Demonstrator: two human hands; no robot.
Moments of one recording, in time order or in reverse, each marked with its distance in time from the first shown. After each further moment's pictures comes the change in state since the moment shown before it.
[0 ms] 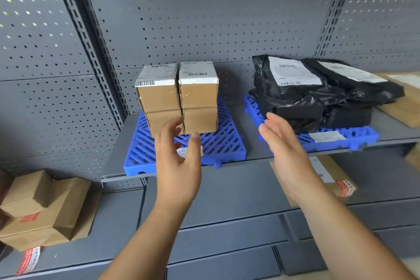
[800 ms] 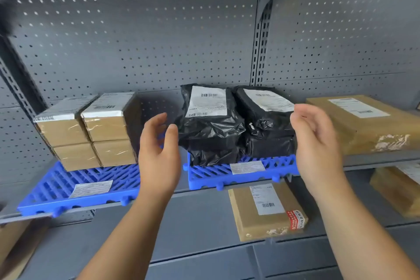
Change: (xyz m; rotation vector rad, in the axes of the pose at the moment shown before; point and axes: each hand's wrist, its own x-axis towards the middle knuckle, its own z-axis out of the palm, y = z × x) left_hand 0.002 0.072 0.195 -0.081 0.049 -0.028; right_hand 0.077 -0.025 -0.240 -0.030 0.326 -0.373
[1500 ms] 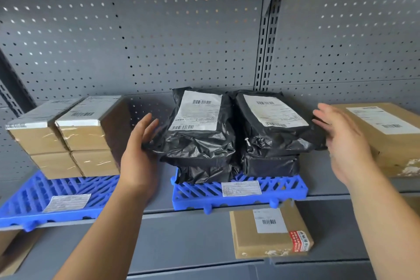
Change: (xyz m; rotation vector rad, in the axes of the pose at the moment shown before) left_hand 0.057 -0.041 0.030 -0.538 -0.029 -0.421; right_hand 0.133 0.089 -0.044 0.150 -0.069 0.316
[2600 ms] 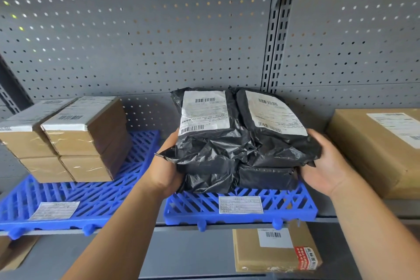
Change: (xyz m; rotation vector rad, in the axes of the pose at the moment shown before) left_hand 0.031 -0.045 0.037 0.190 -0.398 -0.178; right_hand 0.033 0.046 0.030 0.403 -0.410 0.357
